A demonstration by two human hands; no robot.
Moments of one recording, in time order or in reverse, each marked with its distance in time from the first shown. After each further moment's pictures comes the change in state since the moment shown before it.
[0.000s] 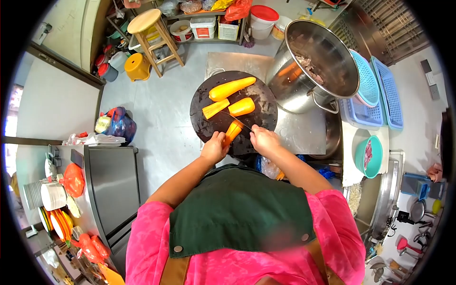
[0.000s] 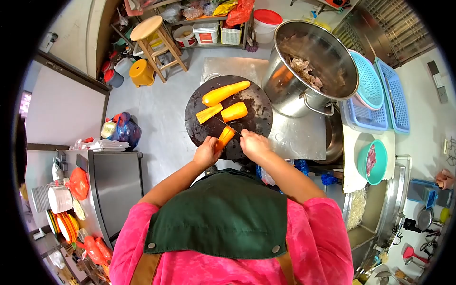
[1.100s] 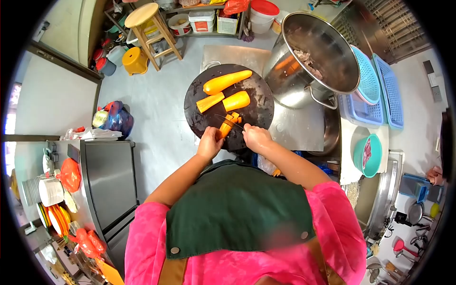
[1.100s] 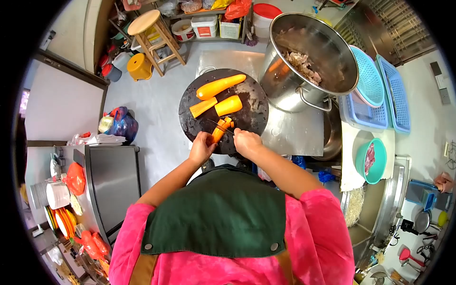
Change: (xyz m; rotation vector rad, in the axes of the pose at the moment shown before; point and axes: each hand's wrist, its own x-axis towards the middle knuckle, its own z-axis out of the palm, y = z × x) left_hand 0.001 -0.005 0.021 -0.163 0.228 -0.007; right_hand 0.007 0.006 0.015 -0.036 -0.180 -0.018
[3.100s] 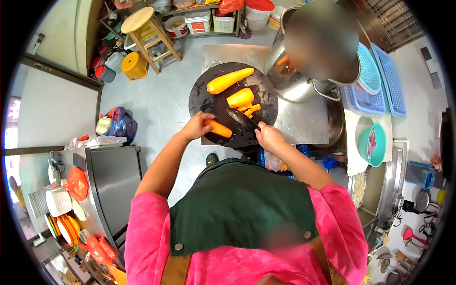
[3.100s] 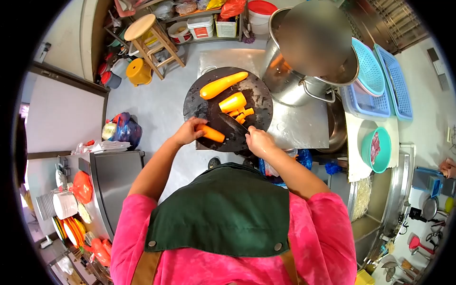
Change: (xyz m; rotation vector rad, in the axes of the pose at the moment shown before) left_hand 0.059 -0.042 -0.075 -0.065 -0.477 -0.005; right_hand -0.021 0.005 0.001 0.156 0.128 0.127
